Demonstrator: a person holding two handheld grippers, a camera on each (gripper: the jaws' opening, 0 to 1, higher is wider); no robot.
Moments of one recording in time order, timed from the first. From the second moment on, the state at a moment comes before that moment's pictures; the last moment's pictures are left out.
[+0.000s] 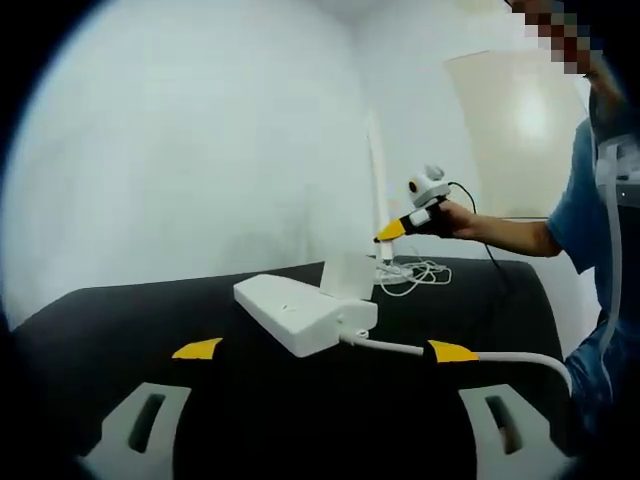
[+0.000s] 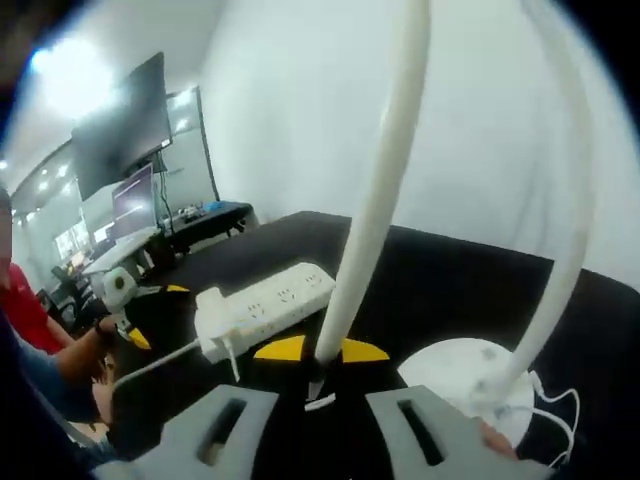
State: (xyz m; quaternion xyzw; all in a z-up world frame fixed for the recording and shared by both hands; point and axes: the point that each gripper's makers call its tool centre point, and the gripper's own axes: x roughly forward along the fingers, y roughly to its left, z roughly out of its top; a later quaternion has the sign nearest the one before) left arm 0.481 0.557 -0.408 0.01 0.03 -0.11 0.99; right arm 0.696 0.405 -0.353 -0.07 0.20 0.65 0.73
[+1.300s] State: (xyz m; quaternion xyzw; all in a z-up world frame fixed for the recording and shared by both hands) left arm 0.483 0.559 -0.408 0.01 0.03 -0.10 0.99; right arm 0.776 0.372 -0.381 -0.18 0.18 0.56 0.79
